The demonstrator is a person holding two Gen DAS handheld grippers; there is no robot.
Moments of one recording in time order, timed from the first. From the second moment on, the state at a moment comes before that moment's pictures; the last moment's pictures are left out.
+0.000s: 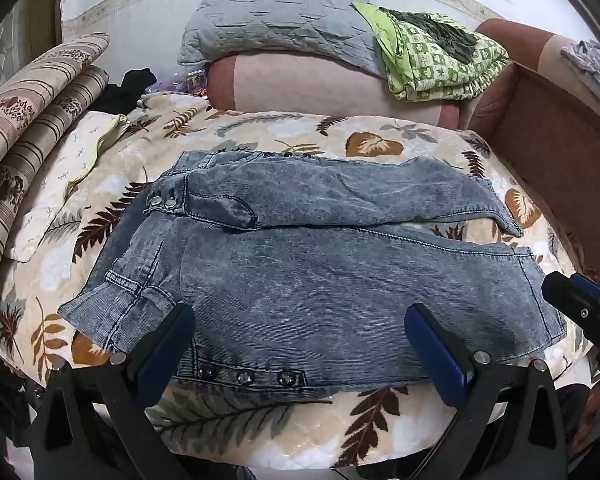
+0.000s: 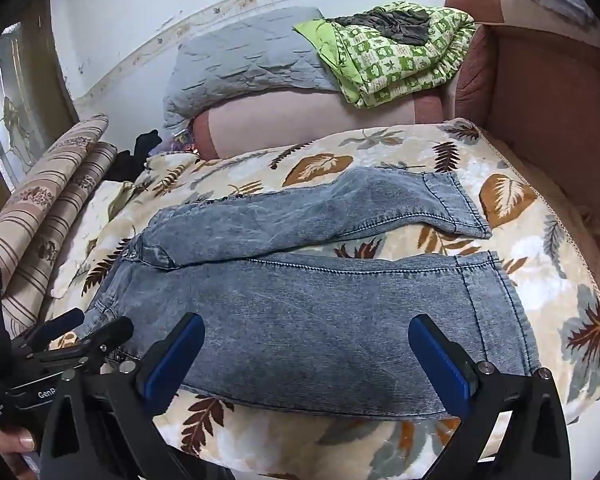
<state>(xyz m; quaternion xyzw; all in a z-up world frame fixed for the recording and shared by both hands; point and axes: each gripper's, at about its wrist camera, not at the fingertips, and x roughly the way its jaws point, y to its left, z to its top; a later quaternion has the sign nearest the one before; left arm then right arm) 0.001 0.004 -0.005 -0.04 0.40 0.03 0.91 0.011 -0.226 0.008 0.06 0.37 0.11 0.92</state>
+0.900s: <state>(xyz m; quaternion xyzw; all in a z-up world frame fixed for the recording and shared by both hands) -0.001 0.009 -0.010 -0.05 0.41 0.03 0.91 0.010 -0.219 0.009 0.05 0.37 0.12 0.92</state>
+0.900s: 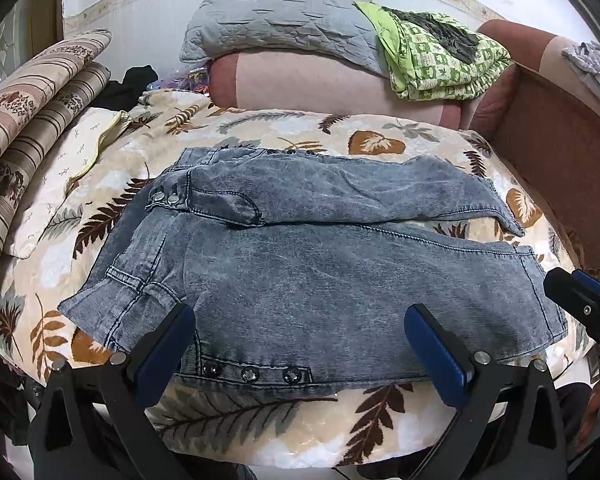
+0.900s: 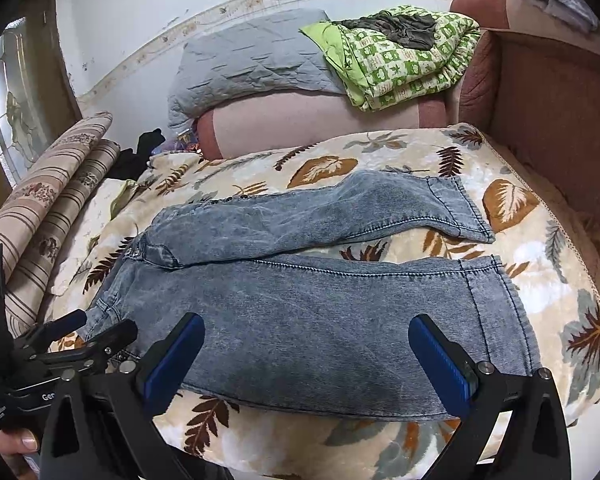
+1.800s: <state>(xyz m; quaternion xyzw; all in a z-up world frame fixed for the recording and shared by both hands) 0.000 0.016 -0.011 -0.04 0.41 0.04 0.91 0.013 -0.211 0.004 0.06 0.38 0.12 0.92</state>
